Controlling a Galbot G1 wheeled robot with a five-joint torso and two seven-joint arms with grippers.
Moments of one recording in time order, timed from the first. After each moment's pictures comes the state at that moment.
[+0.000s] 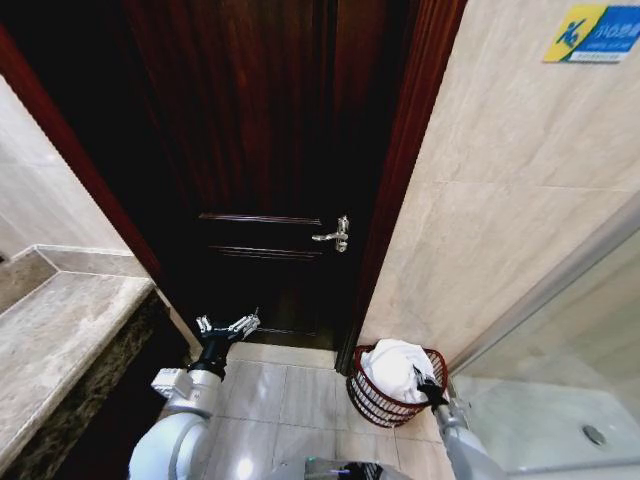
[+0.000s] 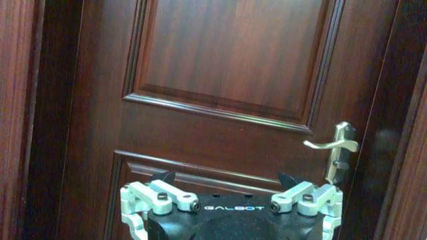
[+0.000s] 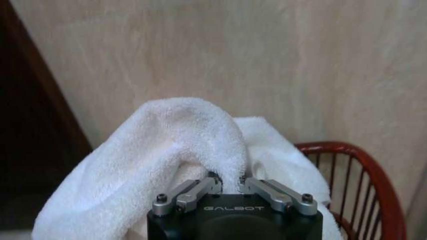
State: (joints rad) left arm 1.75 -1.55 -0.64 -2.41 -0.27 0.16 0.08; right arm -0.95 1.28 0.74 0.48 0.24 0.43 -0.58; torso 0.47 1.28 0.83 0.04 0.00
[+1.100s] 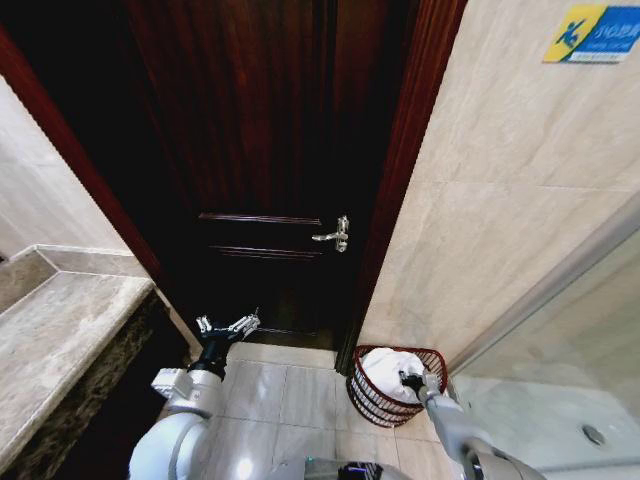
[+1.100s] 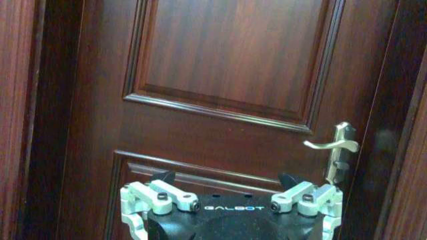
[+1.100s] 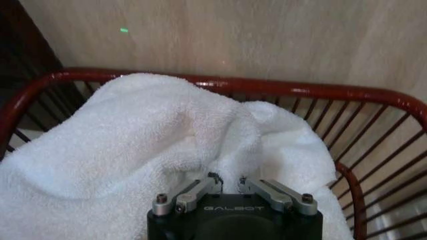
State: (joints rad) left arm 1.75 -1.55 -0.64 -2.41 -0.27 0.16 0.08; right arm -0.70 1.33 0.75 0.18 -0.18 0.22 -0.32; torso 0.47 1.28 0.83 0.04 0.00
